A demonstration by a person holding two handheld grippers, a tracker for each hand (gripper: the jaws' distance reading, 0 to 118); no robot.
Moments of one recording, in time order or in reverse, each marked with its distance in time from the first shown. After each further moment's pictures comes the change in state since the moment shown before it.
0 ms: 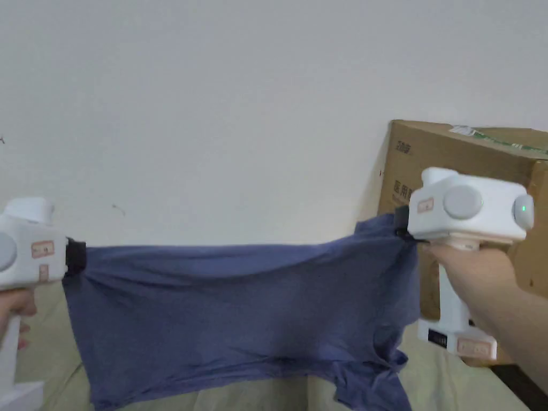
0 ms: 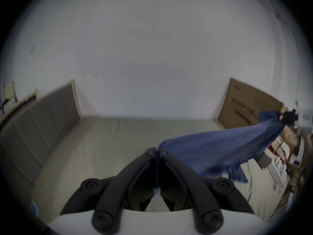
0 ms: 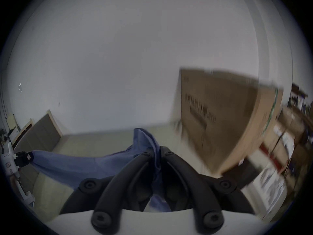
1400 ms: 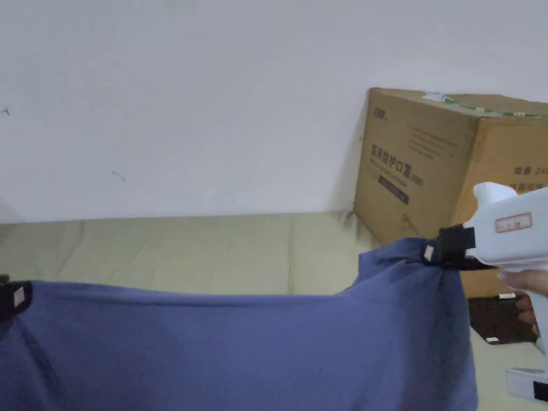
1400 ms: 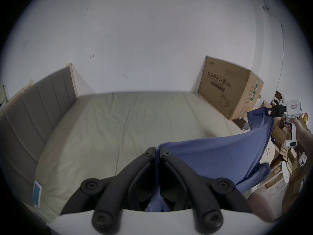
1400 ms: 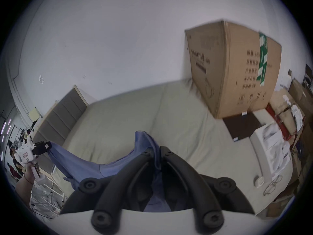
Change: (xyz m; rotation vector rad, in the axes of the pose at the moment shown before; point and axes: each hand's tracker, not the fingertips) left arm -0.023 -0.085 0.214 0.015 -0.117 -0.110; right arm 0.058 -0.071 0.229 -0.099 0.209 0.010
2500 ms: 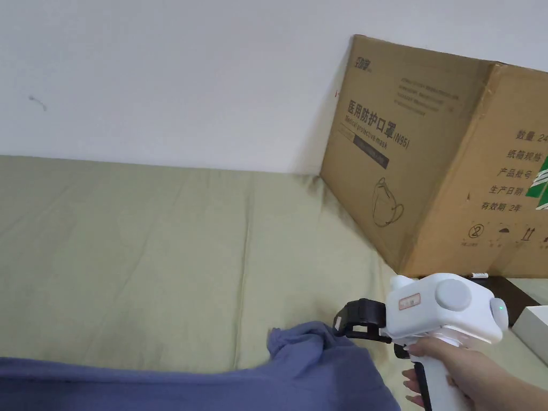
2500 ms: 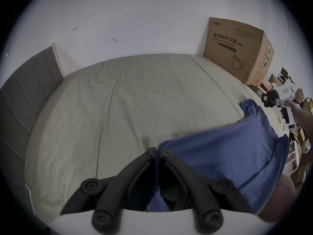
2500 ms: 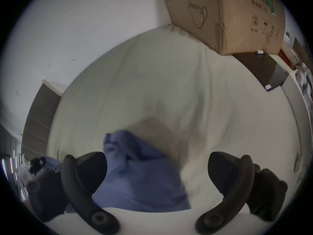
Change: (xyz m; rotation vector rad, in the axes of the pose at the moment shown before) left arm -0.015 -0.130 -0.167 -0.299 0.004 -0.084; right arm 0.123 -0.127 -0.280 -0.378 -0.127 -0.246
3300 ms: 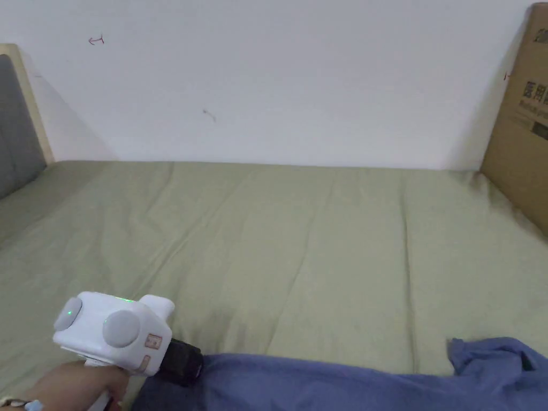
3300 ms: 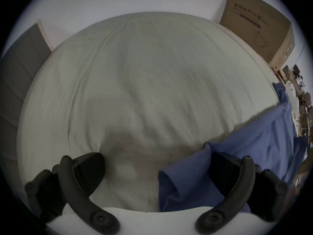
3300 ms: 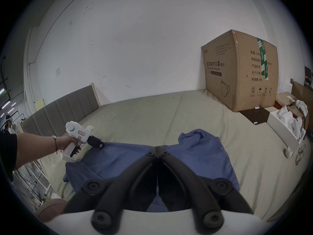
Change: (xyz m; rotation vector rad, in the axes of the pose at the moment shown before) left arm -0.030 -0.001 -0.138 -0.299 0.051 0.030; right arm -0.123 -0.239 0.181 0.572 0.207 0.322
